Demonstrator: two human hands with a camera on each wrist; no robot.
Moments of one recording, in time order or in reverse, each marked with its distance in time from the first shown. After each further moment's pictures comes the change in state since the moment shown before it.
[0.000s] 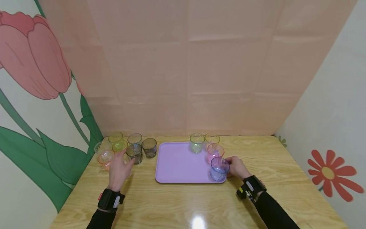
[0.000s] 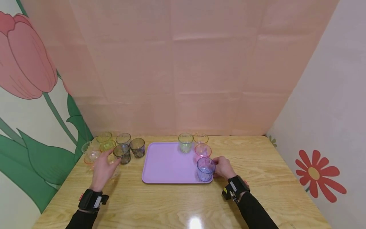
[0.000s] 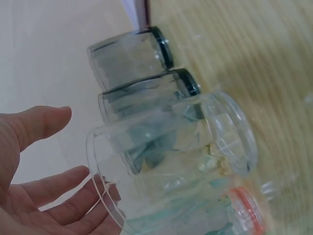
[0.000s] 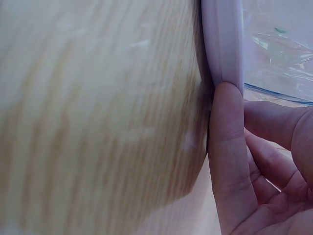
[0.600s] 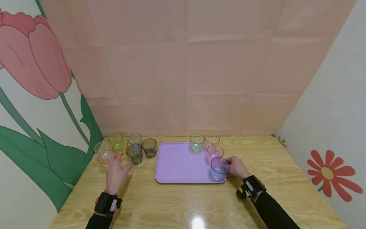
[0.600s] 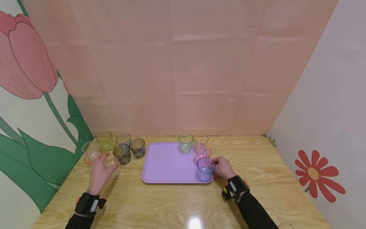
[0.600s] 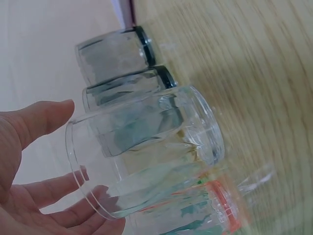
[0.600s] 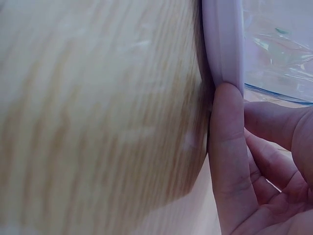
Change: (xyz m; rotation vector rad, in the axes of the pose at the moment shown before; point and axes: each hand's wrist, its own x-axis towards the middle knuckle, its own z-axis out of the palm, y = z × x) left_hand -0.009 -0.014 -0.005 0.019 0.001 -0.005; right_hand 0.002 0.003 0.001 0.006 0.009 -0.014
